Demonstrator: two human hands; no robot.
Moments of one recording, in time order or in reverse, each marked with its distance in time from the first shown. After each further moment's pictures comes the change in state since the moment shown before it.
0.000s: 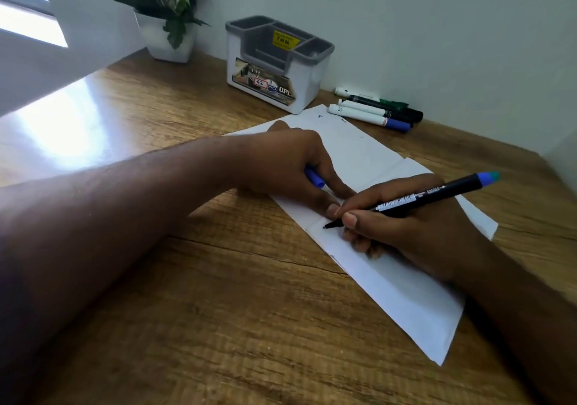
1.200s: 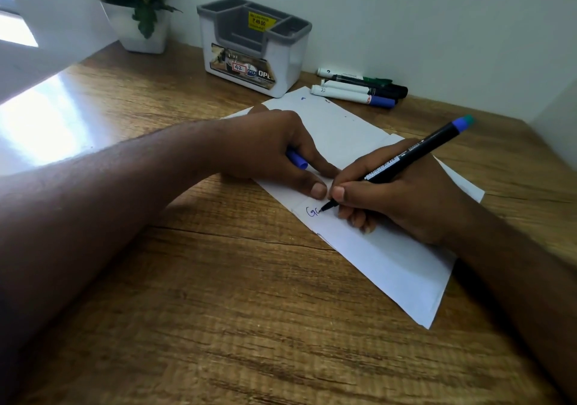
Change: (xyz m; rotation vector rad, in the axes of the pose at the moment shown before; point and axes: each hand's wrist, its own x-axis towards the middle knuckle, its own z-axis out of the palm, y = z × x) left_hand -0.004 0.011 -0.003 0.065 -0.044 -0.009; right_hand 0.005 0.002 -0.004 0.002 0.020 0.064
